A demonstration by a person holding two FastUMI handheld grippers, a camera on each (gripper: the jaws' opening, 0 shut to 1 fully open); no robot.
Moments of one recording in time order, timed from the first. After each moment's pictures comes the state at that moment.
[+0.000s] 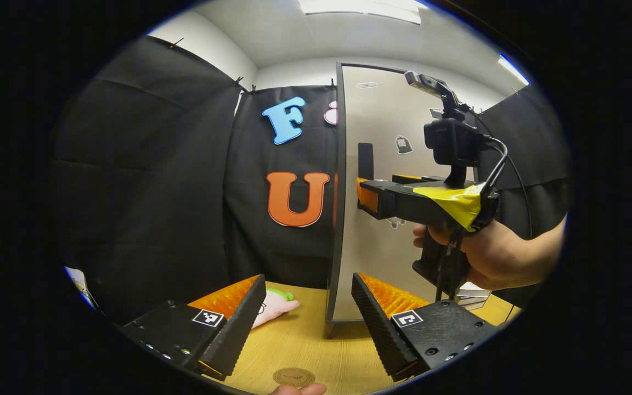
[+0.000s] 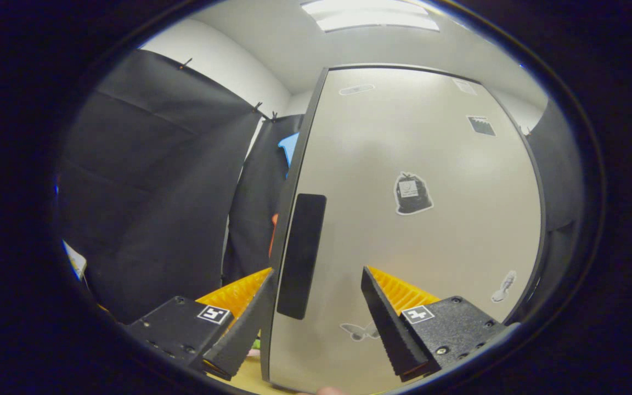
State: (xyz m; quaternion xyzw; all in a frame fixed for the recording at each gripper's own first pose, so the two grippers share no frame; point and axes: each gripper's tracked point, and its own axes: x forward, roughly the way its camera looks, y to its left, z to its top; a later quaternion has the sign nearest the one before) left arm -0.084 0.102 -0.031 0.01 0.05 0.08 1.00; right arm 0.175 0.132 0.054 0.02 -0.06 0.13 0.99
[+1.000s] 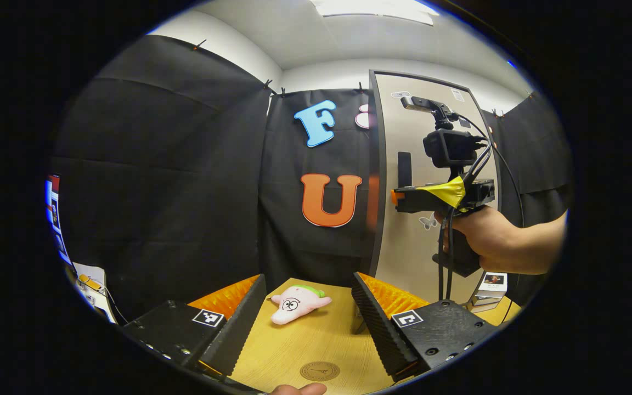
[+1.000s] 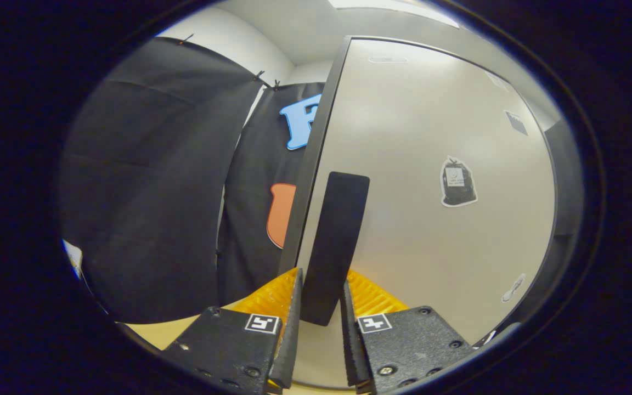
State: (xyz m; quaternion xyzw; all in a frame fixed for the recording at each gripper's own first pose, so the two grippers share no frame) left arm -0.127 0.157 -0.022 0.01 0.05 0.14 0.99; right arm 0.190 0.159 0.041 -0.03 0.02 0.13 0.99
